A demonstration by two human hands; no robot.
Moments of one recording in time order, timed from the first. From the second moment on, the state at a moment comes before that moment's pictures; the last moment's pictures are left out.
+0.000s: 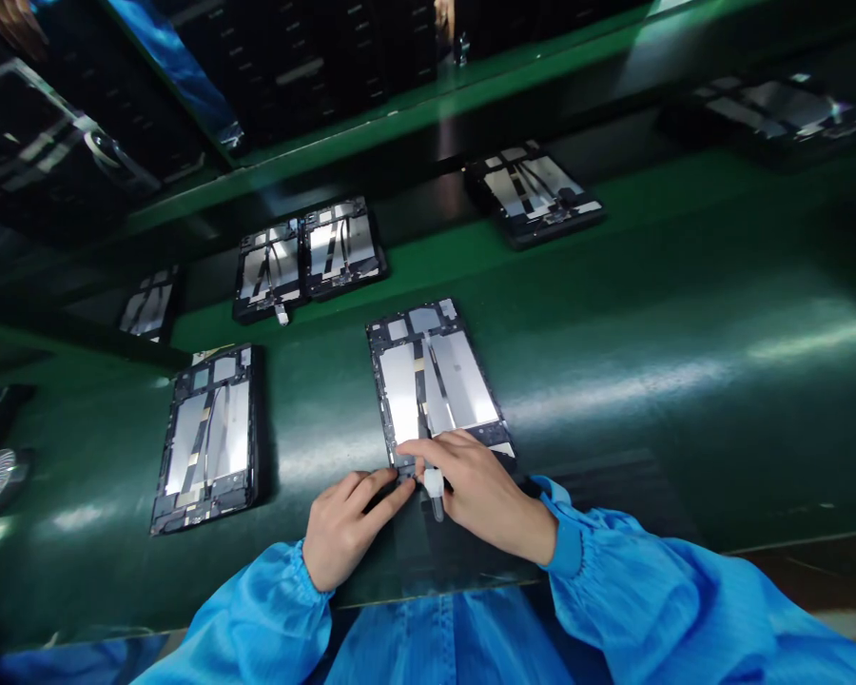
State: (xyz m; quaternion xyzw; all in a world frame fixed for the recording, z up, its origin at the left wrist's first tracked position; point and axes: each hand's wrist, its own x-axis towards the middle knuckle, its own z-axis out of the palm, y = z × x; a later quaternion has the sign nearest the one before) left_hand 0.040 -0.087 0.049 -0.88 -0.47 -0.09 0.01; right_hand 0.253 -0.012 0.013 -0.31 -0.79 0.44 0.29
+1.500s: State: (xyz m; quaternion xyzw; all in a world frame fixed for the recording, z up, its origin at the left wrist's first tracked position) left_hand 0.037 -0.088 0.045 -0.88 -0.46 -0.11 -0.01; right_hand 0.281 -0.019 0.028 -0.30 -0.70 0.59 0.28
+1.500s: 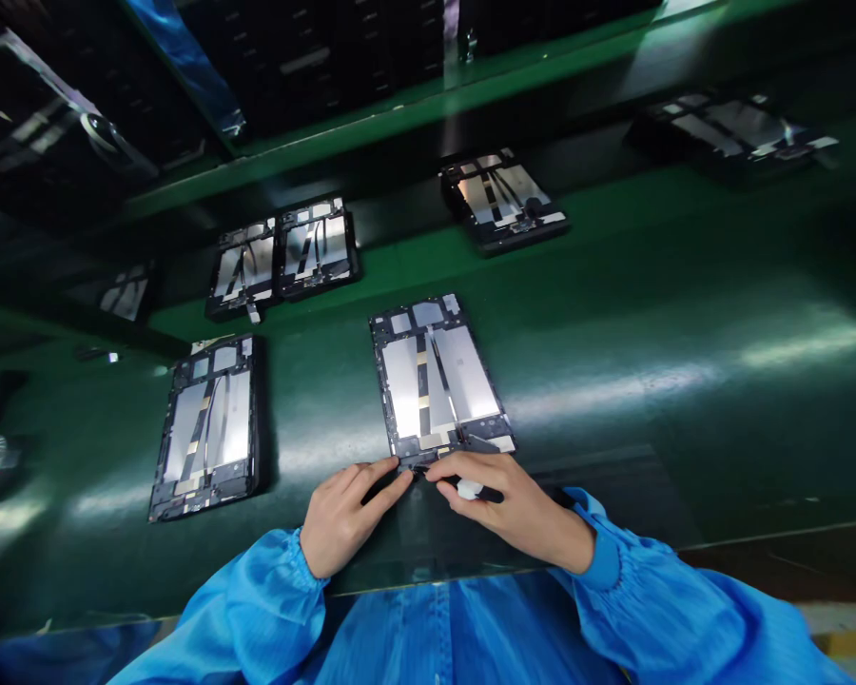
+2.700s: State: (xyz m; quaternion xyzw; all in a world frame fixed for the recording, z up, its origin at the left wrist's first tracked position) left_hand 0.047 -0.087 0.048 -0.87 -0.46 -0.17 -0.05; right_hand 0.257 0.040 0.034 -0.37 -0.57 0.73 0.10
